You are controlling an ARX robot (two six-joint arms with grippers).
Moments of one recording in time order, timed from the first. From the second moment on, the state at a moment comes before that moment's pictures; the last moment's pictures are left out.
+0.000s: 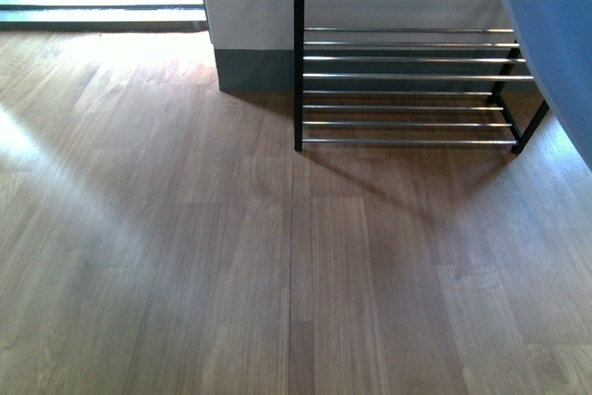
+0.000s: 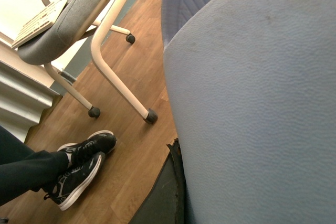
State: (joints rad) left arm 0.01 1.22 0.29 0.55 -0.84 0.27; right arm 0.28 0.65 0.22 0.36 -0.16 -0.46
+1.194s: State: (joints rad) left arm 0.01 1.22 0.29 0.55 -0.84 0.27; right arm 0.28 0.65 0.22 0.36 -0.16 -0.46
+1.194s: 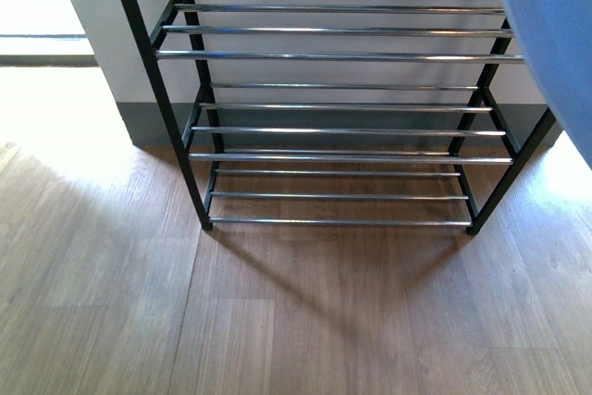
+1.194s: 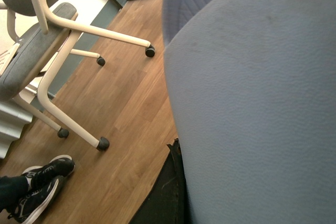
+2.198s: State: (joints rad) left arm 0.01 1.22 0.28 0.55 -0.84 0.27; right arm 0.28 0.65 0.21 0.36 -0.16 -0.46
